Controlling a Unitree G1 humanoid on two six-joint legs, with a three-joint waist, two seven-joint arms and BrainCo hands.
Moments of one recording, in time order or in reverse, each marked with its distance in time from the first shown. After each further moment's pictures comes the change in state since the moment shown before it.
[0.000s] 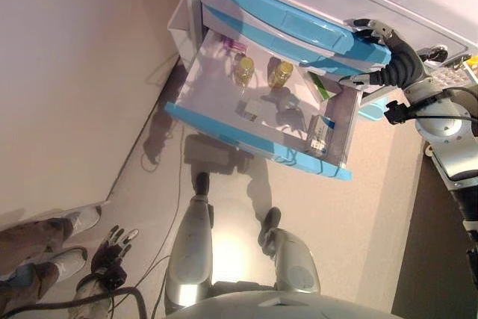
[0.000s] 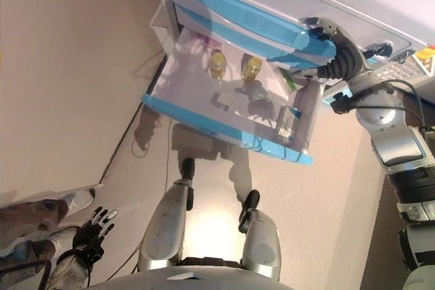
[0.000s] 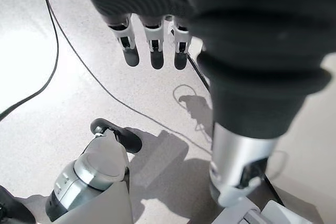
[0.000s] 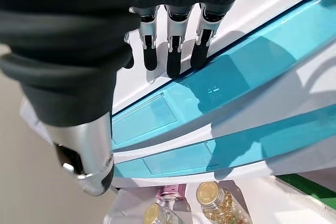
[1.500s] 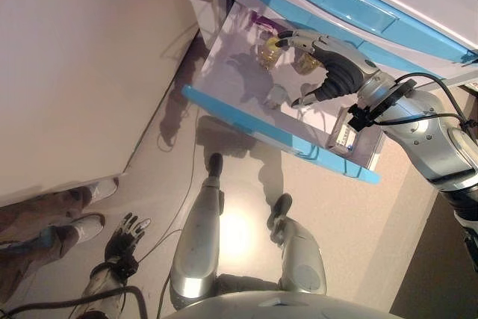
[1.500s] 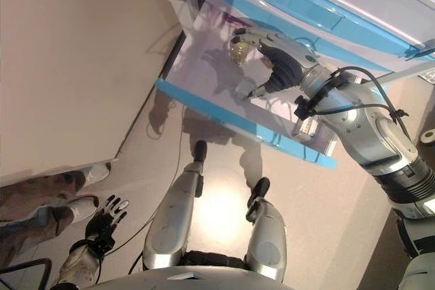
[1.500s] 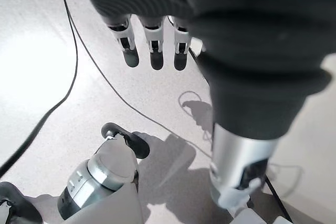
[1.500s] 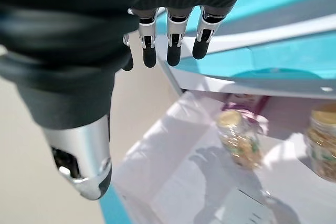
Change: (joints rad) left arm -0.010 -0.035 -0.040 -0.085 -0.004 -0.001 0.022; right arm -0.107 -0.002 0.190 -0.345 -0.271 0.173 0.154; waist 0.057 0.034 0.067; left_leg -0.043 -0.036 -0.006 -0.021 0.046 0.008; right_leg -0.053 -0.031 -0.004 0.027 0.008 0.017
